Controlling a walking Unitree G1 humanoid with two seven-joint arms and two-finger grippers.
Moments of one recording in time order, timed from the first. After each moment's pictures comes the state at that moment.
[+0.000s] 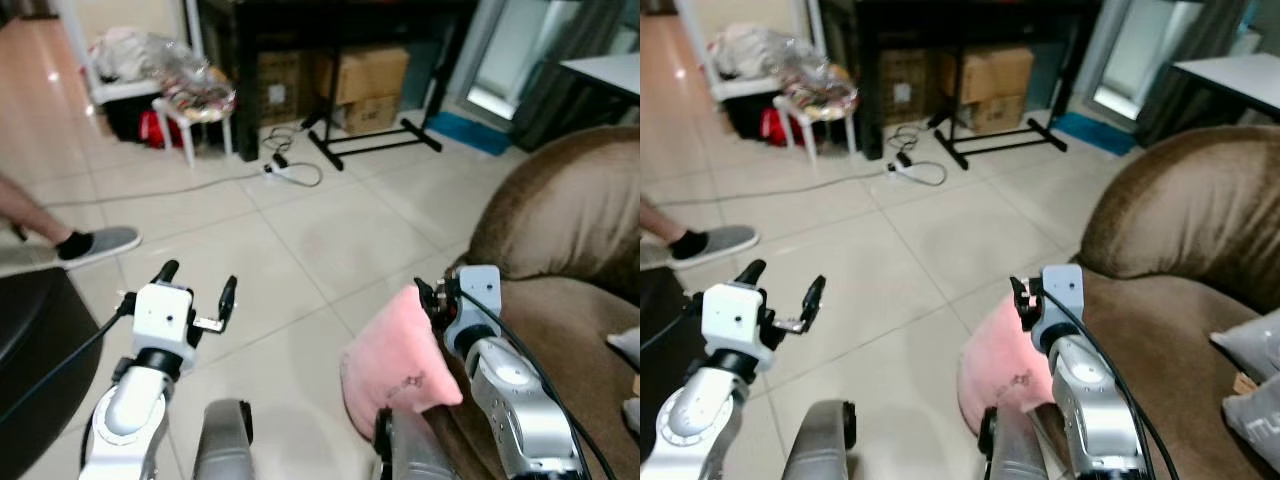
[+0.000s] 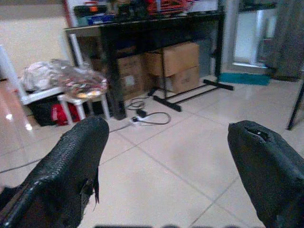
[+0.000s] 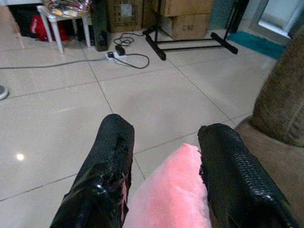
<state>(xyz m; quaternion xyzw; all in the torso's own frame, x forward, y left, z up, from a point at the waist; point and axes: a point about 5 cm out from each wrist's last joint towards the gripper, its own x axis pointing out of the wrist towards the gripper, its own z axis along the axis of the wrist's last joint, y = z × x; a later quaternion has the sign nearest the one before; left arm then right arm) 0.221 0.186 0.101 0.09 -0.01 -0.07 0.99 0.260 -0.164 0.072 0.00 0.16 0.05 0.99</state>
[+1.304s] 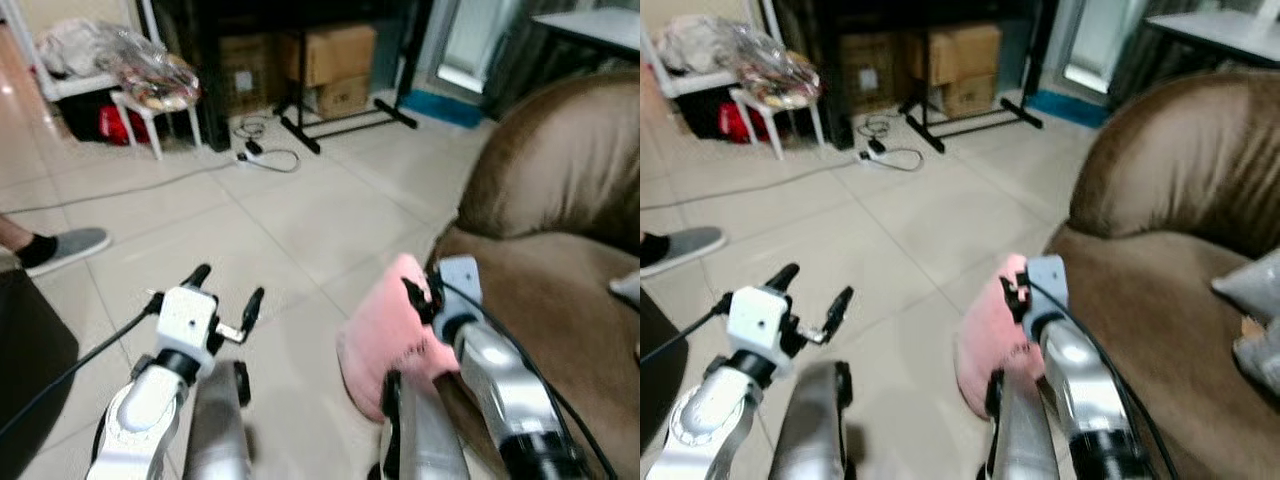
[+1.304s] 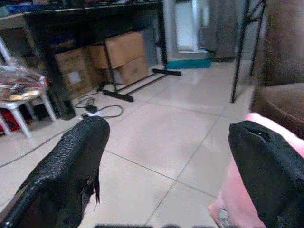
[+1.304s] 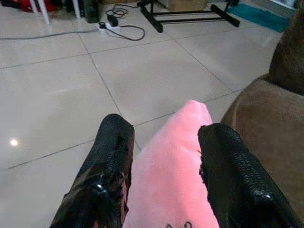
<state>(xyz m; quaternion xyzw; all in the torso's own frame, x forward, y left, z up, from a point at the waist) 0.221 0.170 0.098 0.09 0.01 -0.15 0.98 0.289 -0.158 0.057 -0.02 0.19 0.08 0.98</state>
